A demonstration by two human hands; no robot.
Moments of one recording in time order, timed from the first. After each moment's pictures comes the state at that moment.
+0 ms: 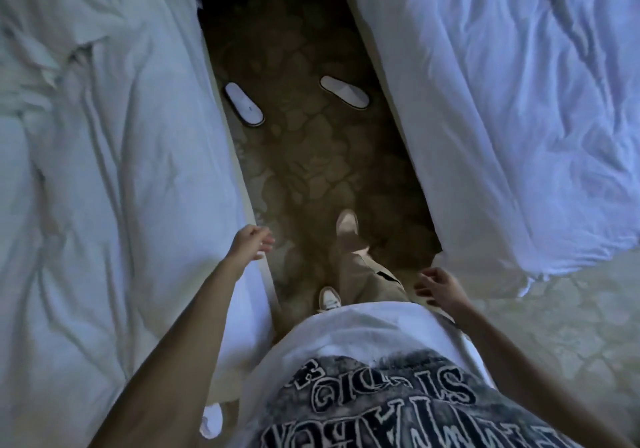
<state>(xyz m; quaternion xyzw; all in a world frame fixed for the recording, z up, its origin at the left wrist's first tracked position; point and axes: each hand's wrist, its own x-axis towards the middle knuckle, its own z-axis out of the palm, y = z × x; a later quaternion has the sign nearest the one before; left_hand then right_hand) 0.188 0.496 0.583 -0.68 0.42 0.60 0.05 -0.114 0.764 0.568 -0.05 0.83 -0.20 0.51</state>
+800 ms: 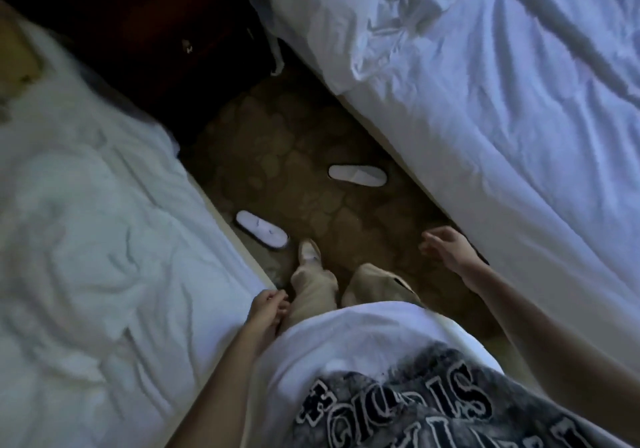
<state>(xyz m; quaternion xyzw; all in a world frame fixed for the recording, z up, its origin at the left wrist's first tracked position) 0.077 0.020 0.551 -0.67 0.44 0.56 0.21 -0.238 0.243 0.550 0.07 0.82 -0.36 0.44</state>
